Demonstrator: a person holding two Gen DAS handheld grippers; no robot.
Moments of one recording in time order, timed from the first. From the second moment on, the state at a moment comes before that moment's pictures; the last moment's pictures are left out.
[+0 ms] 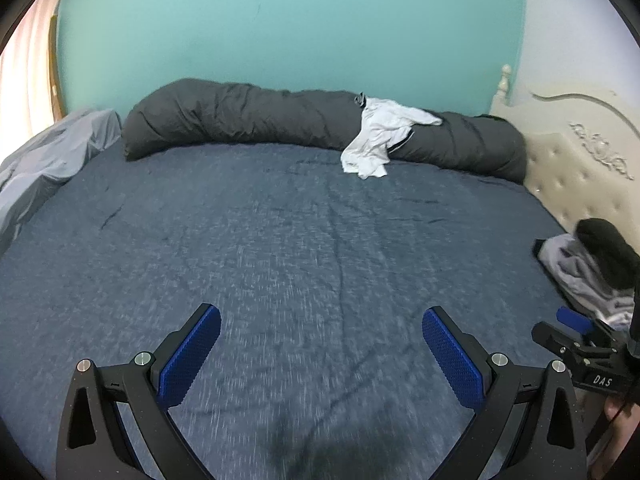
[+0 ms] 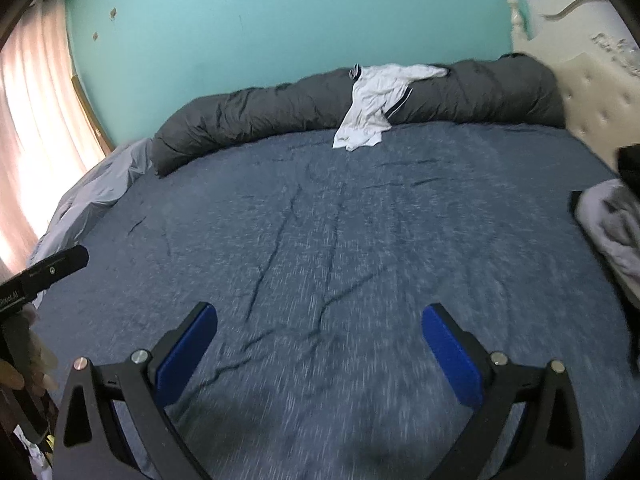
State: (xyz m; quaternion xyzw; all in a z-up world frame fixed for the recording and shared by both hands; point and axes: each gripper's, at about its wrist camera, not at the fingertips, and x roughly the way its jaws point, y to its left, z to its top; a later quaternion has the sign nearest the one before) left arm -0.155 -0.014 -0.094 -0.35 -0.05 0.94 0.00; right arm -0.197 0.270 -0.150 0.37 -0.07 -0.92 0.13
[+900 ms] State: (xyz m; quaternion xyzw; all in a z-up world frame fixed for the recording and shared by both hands) left arm -0.455 -0.067 -0.182 -0.43 -0.16 0.89 -0.01; right arm -0.568 0.235 -0.213 0.43 -0.02 -0.90 0.06
